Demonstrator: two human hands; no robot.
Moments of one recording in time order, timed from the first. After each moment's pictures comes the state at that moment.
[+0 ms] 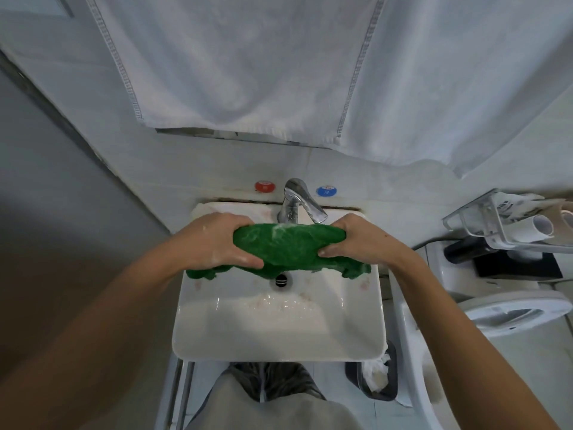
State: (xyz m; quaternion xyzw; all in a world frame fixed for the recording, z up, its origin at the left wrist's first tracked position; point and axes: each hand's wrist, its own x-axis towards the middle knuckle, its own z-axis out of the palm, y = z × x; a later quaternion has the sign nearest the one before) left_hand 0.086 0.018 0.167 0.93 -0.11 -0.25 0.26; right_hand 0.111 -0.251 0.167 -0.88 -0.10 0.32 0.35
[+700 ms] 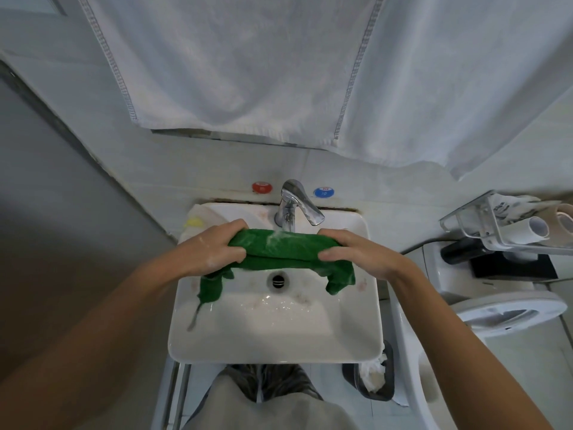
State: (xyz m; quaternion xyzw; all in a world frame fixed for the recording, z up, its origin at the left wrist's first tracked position) left_hand 0.087 0.018 0.142 0.87 -0.07 -0.31 0.37; right_hand 0.099 -0.262 0.155 -0.77 -0.11 0.41 0.48
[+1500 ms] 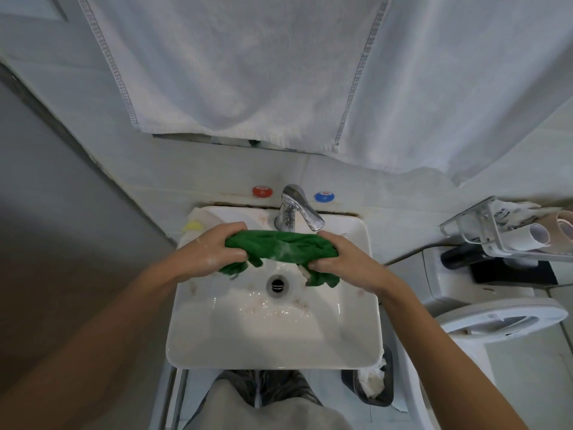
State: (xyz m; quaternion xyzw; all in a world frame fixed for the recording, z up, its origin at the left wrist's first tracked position) left_hand 0.089 0.018 0.137 0.84 -0.04 -0.28 0.47; right_hand 0.092 -0.245 0.142 -0.80 -0.07 0.33 0.50
